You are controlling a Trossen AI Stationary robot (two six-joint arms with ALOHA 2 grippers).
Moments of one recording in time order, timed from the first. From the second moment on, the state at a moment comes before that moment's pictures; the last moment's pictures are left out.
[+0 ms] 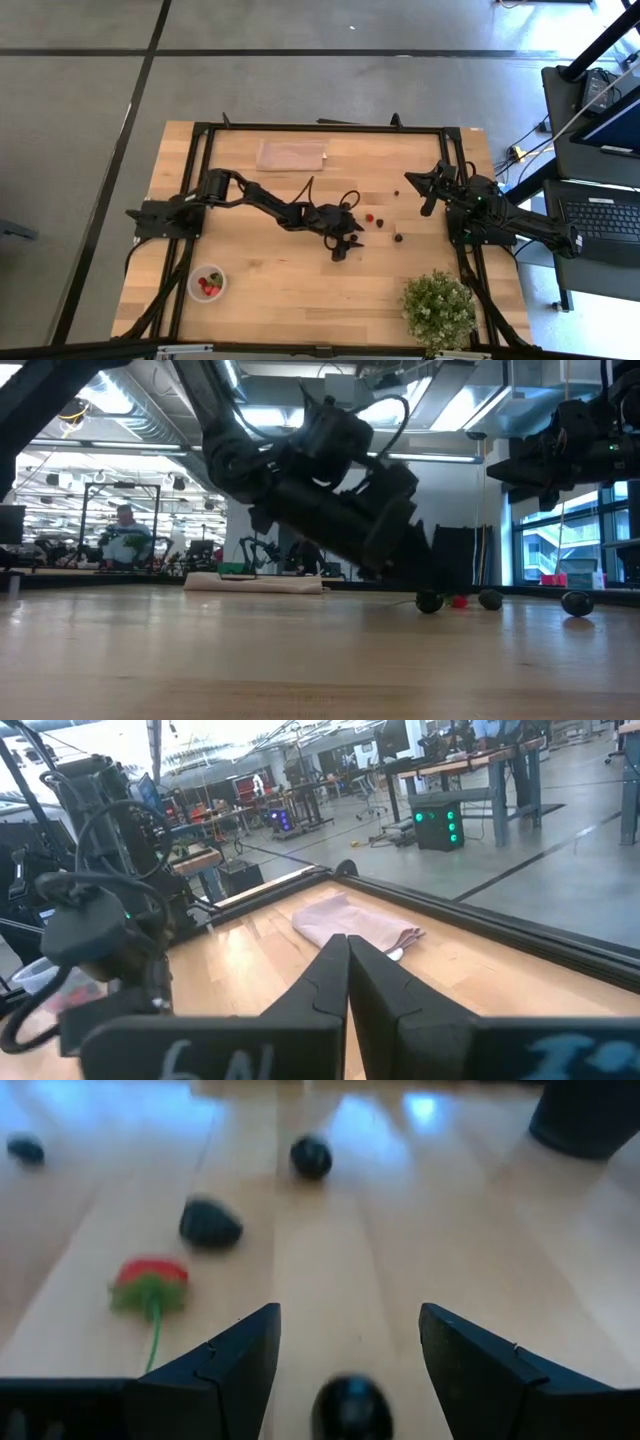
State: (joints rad) left arm -0.04 2.24 1.19 0.61 0.07 -0.06; right arm -0.32 0.01 0.01 0.04 0.10 0.28
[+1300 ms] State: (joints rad) left arm -0.03 2.28 1.18 0.62 0.05 -0.11; right arm -0.32 0.01 0.01 0.04 0.10 0.28
